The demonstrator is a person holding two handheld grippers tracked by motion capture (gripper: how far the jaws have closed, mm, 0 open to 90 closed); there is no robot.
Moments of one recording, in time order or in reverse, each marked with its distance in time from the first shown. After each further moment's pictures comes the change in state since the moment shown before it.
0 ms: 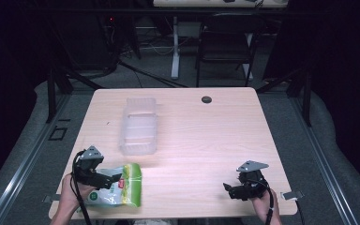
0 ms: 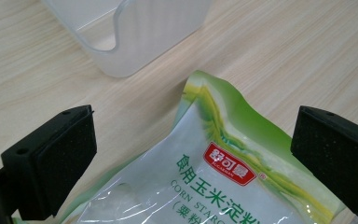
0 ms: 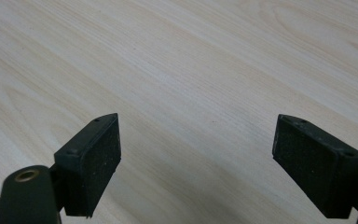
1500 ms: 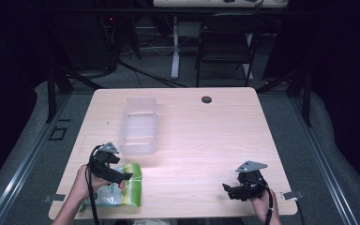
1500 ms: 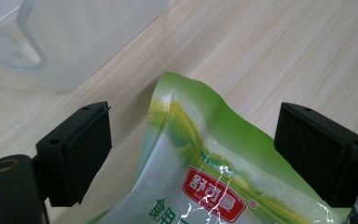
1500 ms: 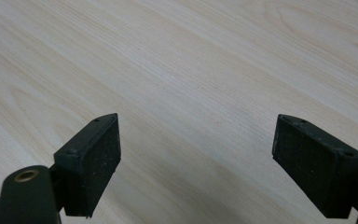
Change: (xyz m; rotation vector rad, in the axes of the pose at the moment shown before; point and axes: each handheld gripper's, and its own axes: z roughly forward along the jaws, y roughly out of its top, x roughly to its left) left arm 0.002 0.023 0.040 0.149 -0.143 0.056; right arm 0.002 0.001 0.000 0.003 0.006 -0.008
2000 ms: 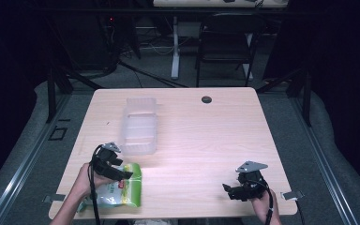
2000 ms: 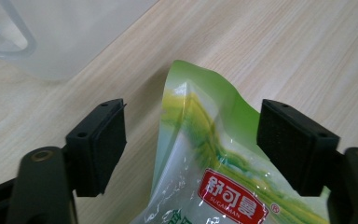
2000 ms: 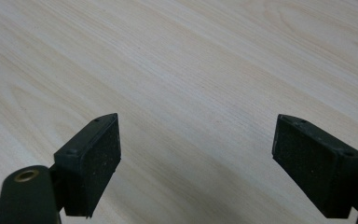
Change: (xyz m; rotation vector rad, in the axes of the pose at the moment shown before) left arm 0.015 -0.001 0.015 0.047 -0.044 -0.020; right arm 0.000 -0.001 0.000 -0.005 0.001 0.004
